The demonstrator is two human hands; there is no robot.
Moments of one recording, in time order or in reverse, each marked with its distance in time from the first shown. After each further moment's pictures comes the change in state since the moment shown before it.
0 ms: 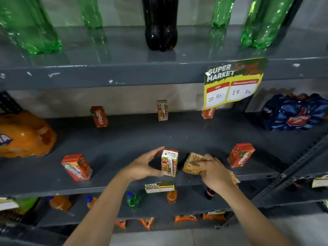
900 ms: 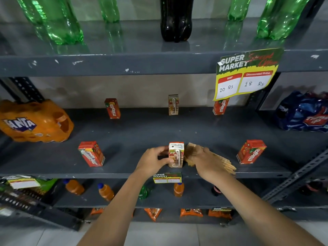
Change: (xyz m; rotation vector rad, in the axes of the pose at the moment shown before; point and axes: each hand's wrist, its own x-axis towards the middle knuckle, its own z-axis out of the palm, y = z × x) left_hand -0.010 -0.007 0.028 0.215 0.433 0.016; right_hand 0.004 -0.050 -0.011 -0.270 -0.140 -0.197
